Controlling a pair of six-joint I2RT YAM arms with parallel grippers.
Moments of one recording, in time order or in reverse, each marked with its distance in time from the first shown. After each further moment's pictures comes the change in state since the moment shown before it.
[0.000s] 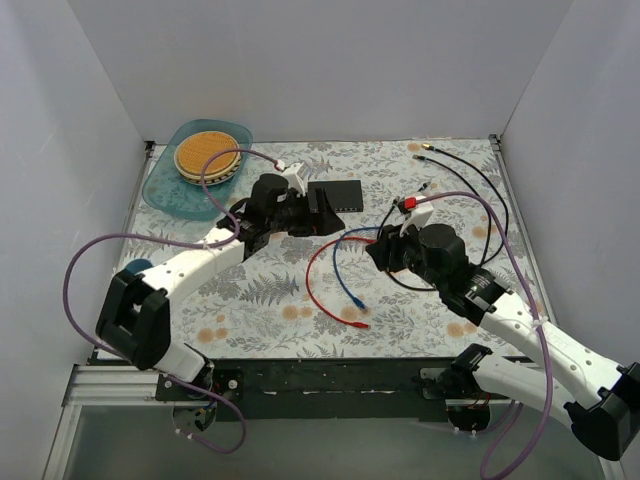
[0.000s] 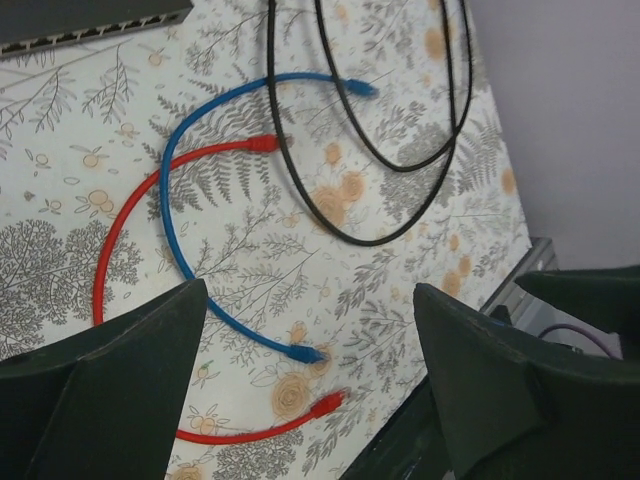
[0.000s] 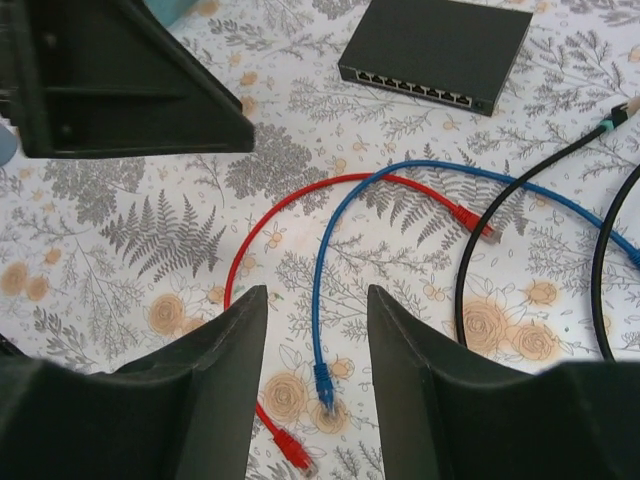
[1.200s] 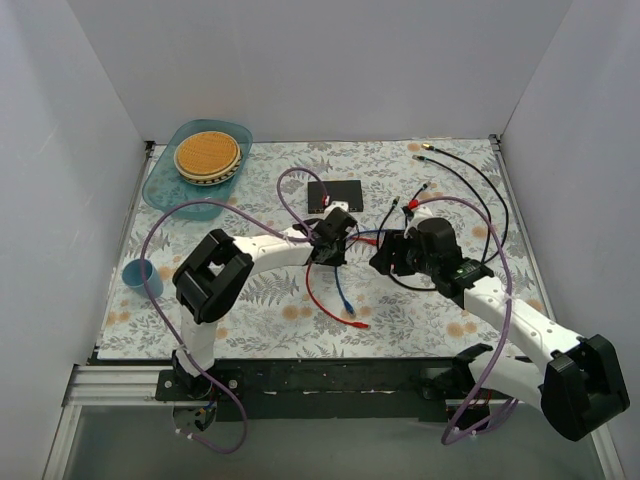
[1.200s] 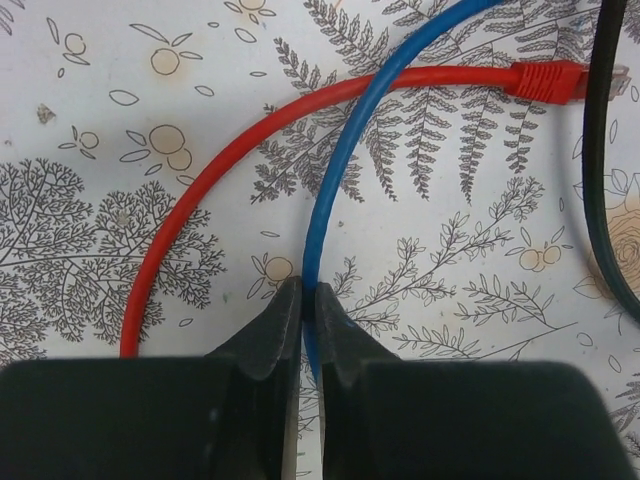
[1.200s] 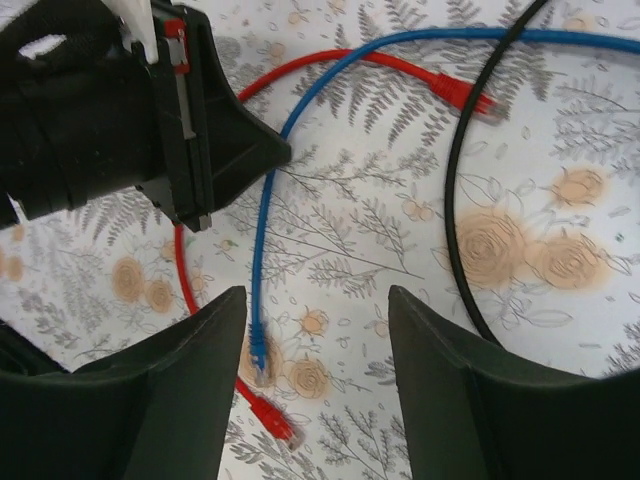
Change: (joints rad) left arm -0.246 0.509 0.241 -0.243 -0.557 0.020; right arm -0.231 0.174 -0.116 0.011 -0.239 0.106
